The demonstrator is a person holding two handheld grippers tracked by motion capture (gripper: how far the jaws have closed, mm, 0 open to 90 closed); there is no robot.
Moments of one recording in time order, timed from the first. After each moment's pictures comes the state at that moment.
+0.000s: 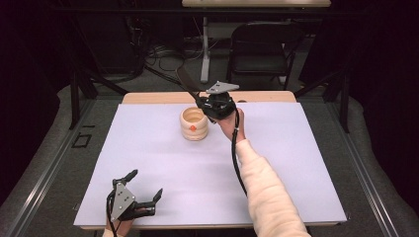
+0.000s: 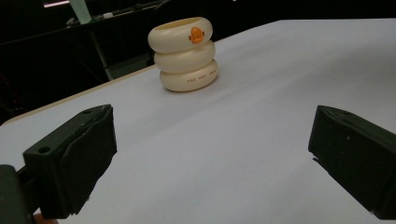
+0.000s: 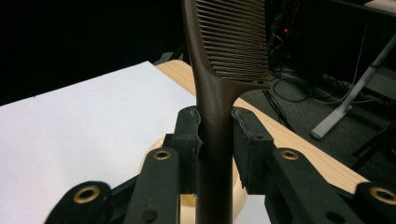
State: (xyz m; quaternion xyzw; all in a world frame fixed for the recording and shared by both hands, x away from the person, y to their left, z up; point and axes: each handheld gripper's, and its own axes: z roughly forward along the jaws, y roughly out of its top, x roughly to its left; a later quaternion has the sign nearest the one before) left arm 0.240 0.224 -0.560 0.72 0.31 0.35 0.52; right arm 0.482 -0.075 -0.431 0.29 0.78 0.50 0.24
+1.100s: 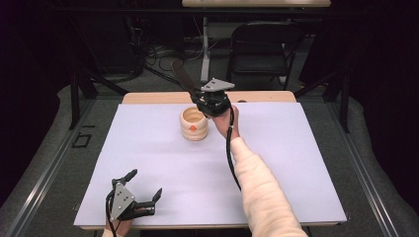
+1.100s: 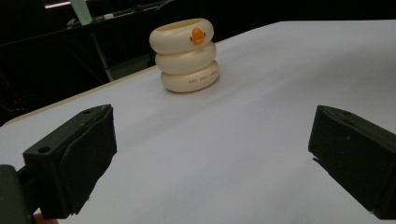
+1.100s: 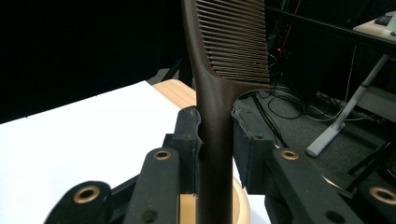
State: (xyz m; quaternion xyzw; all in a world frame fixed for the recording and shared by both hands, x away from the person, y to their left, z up) left arm 0.240 0.225 -0.560 0.71 0.31 0.35 0.52; right arm 0.487 -0.060 -0.427 0.28 0.76 0.52 0.26
